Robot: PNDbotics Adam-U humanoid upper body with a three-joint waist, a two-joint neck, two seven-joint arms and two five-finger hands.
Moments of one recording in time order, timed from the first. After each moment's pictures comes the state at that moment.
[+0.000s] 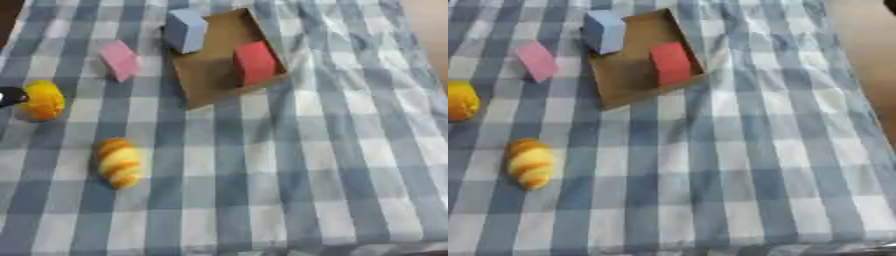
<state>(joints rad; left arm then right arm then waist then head) -0.56 1.10 -0.26 -1.93 -0.29 0.25 -0.25 -0.38 -0.92 -0.02 -1.99 -0.01 -0.44 -0.35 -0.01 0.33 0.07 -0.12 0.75</state>
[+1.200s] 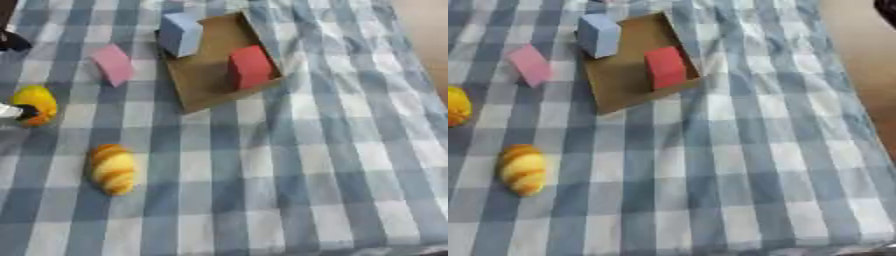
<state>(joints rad) -0.69 0.98 -0.36 -1.65 -0.43 0.22 -0.52 -0.40 -0.87 -0.02 -1.99 -0.05 -0.42 -0.32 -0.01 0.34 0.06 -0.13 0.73</state>
